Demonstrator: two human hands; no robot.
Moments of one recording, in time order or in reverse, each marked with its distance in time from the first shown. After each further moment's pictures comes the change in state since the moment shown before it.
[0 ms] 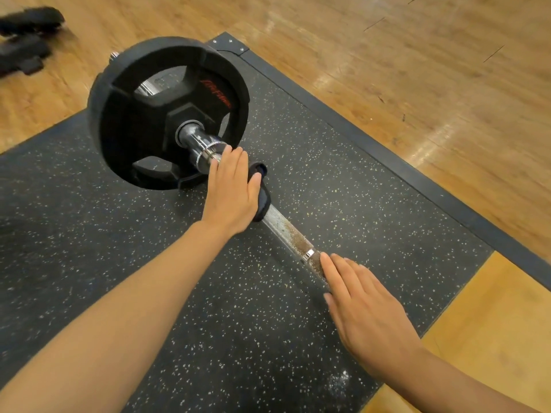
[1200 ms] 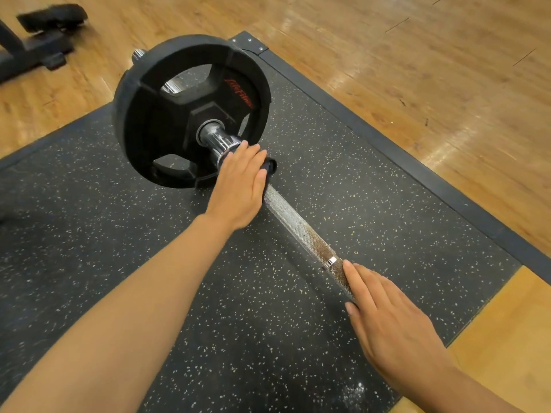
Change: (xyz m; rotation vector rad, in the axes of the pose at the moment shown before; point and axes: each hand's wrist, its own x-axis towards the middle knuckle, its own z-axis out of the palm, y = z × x) left_hand 0.013 -0.034 -0.002 -0.109 0.037 0.096; right_hand 0.002 0.000 -0.006 0.021 -0.007 0.021
